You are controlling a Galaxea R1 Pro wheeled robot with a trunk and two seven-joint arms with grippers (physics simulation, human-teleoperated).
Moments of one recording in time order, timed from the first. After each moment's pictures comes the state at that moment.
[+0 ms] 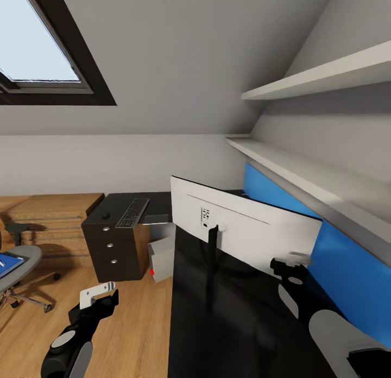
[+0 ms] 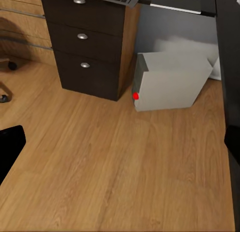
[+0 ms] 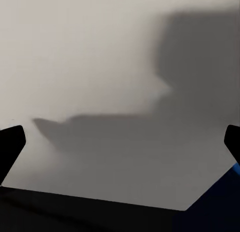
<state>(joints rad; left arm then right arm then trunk) -0.05 0.01 0.03 -1.61 0.24 0.50 0.34 -0.77 -0.13 0.15 -0.36 -0.26 -0.10 -0.34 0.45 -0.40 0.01</state>
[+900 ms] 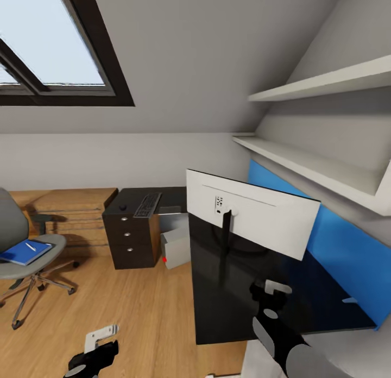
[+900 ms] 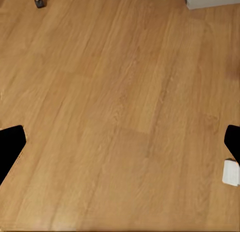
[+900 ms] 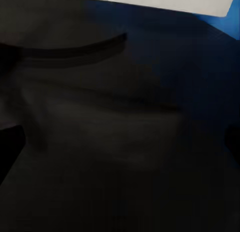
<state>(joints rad) -0.05 0.02 0.03 -1.19 0.24 0.41 0.34 -0.61 0.04 0.16 -0.37 -0.25 -0.24 -0.45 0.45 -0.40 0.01</state>
